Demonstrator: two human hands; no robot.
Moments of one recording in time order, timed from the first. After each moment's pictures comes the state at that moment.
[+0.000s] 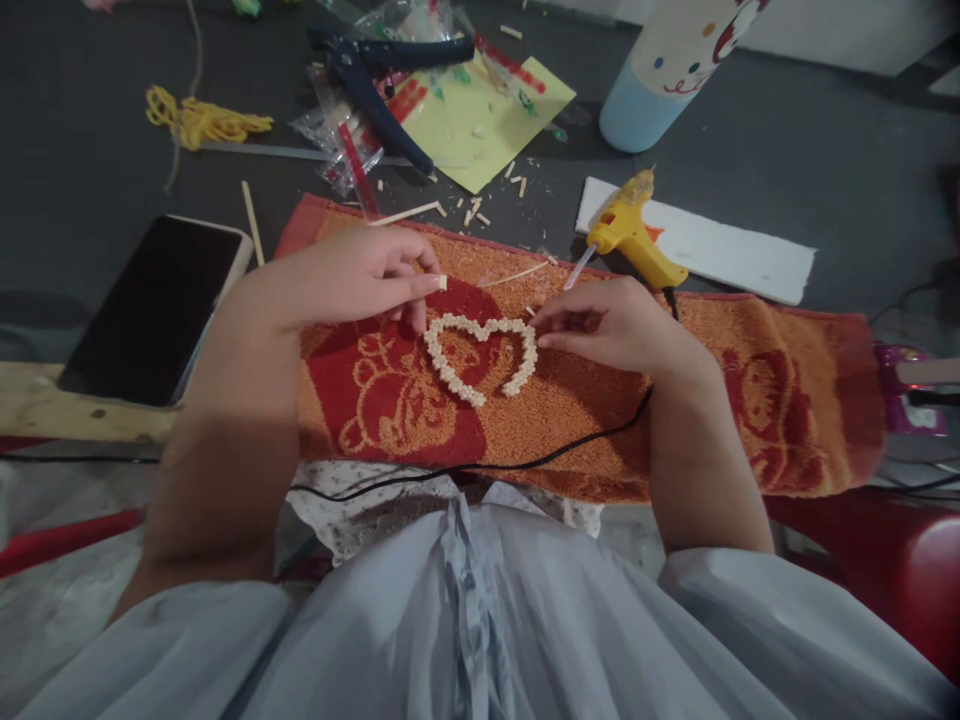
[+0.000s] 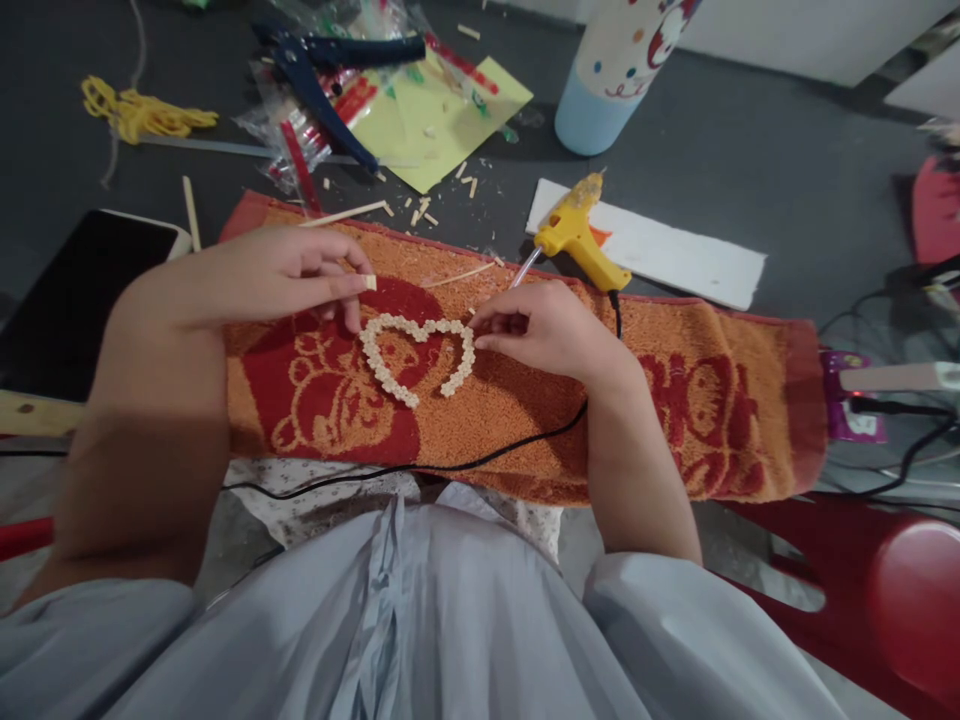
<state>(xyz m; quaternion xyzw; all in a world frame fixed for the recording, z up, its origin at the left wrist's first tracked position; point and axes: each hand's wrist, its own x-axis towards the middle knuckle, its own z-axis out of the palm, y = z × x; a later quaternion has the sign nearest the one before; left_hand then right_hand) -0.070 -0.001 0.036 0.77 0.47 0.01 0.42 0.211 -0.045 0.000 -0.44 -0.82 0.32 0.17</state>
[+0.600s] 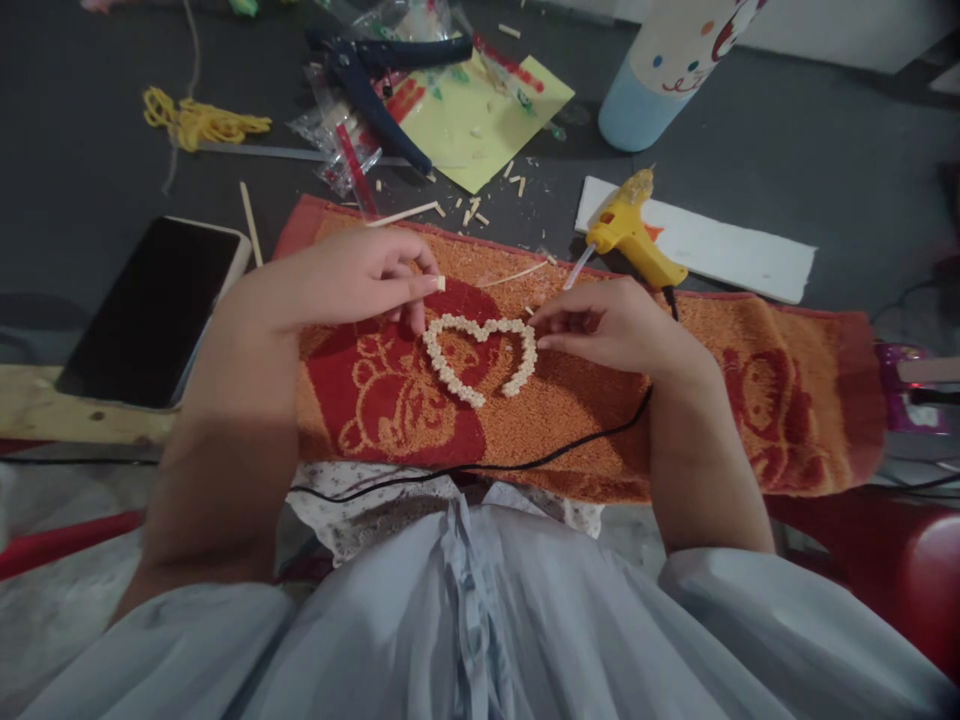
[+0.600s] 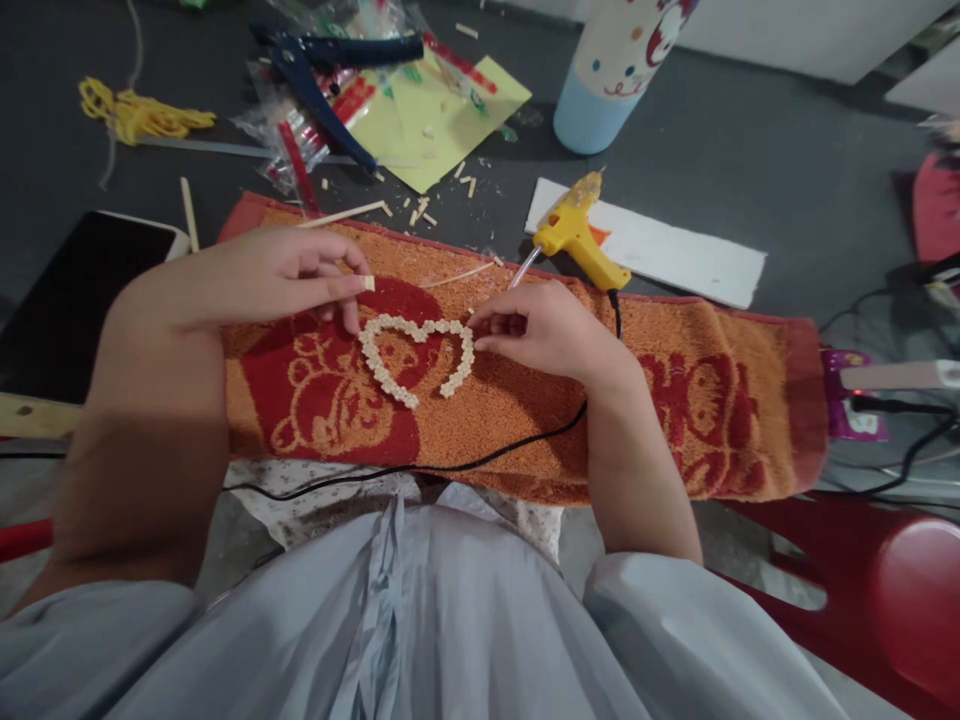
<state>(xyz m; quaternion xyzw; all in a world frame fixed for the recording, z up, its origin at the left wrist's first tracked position) -0.072 0.000 0.033 0.77 0.48 0.00 0.43 0.210 -0.045 0.001 -0.44 -0.82 0.31 0.16</state>
